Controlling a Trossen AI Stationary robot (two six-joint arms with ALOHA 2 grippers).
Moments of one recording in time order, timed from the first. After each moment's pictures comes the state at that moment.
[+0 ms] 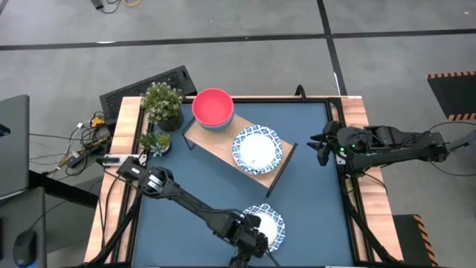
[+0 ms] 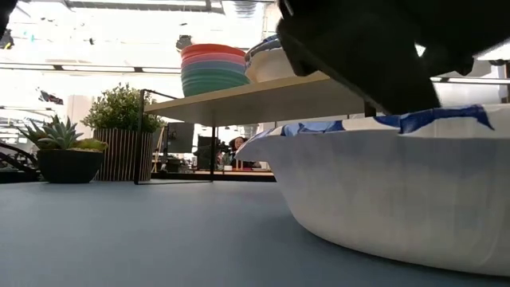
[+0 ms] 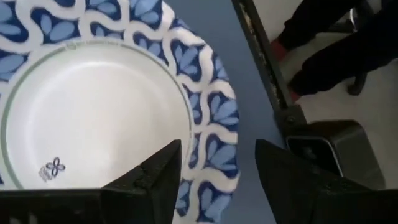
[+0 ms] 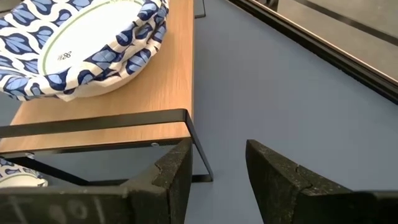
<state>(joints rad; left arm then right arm) -0.51 2.38 2.10 -0.72 0.04 -0.21 0.03 0.55 0.71 -0.84 0.39 0.51</state>
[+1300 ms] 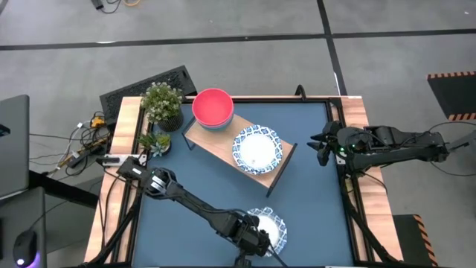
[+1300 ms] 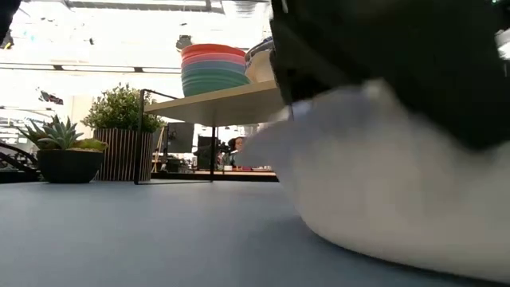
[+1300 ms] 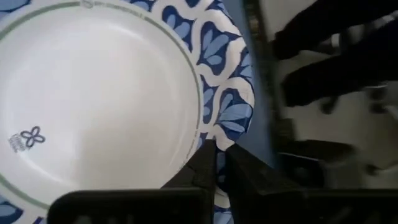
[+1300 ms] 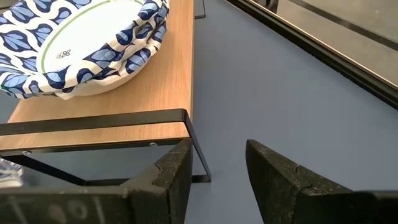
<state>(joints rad) -0.50 2.41 2.10 -0.69 0.10 -0.37 0.03 0.55 0.71 -0.84 0.39 0.50</state>
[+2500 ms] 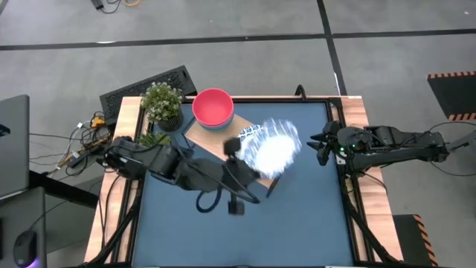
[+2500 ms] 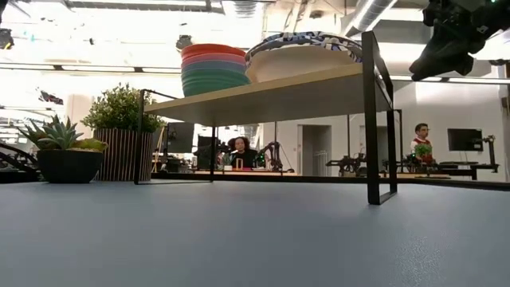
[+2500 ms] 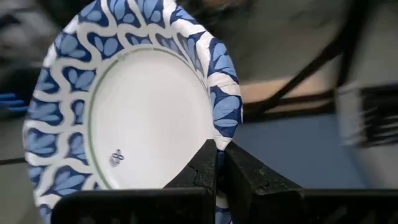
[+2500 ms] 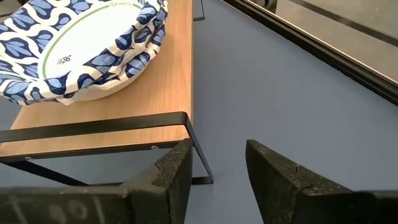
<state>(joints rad) -0.38 1.92 2.36 -0.82 -0.55 0.03 0.02 0.55 0.71 -0.83 0.39 0.52</state>
